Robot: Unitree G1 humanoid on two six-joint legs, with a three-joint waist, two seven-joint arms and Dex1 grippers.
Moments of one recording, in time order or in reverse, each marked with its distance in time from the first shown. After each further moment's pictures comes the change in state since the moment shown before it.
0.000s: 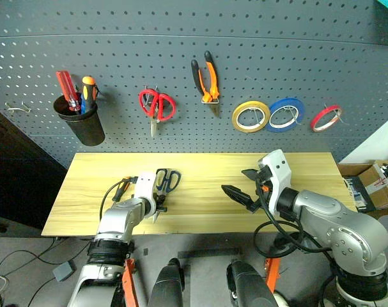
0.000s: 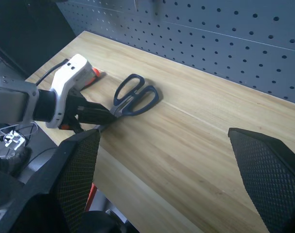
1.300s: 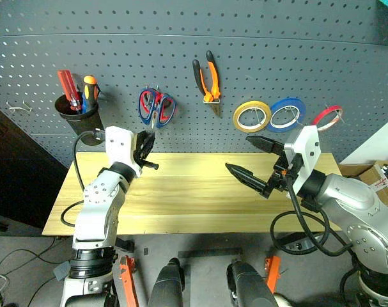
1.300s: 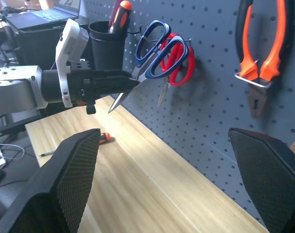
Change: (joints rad) left arm 0.005 -0.002 0.114 -0.360 -0.019 -0.489 0.018; right arm -0.060 -0.144 -0.038 -0.033 0.046 -0.376 0.129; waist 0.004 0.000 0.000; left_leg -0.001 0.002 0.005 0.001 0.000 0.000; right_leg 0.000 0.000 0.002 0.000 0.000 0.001
